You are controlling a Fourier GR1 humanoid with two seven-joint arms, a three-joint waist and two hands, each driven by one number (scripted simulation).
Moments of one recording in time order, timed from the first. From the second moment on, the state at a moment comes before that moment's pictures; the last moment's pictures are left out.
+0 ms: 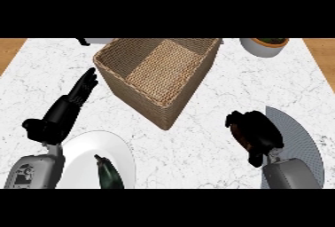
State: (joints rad) left arm -0.20 0.18 0.04 -1.55 -0.07 -0.21 0.02; right arm -0.18 -0.22 0.19 -1.46 1.27 0.32 -0.08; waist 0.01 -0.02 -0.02
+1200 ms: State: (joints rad) left arm -0.27 0.14 -0.04 -1.52 -0.07 -0.26 0.02; right arm -0.64 0.00 0.51 -1.61 1.03 -0.31 0.97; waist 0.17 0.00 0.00
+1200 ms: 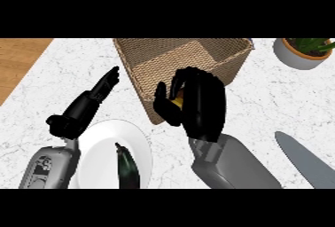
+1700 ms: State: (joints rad) left arm -0.29 0.14 -0.04 -1.50 -0.09 -0.25 0.02; right arm -0.93 -0.01 0.53 -1.44 1.11 -0.32 1.15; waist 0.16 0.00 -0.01
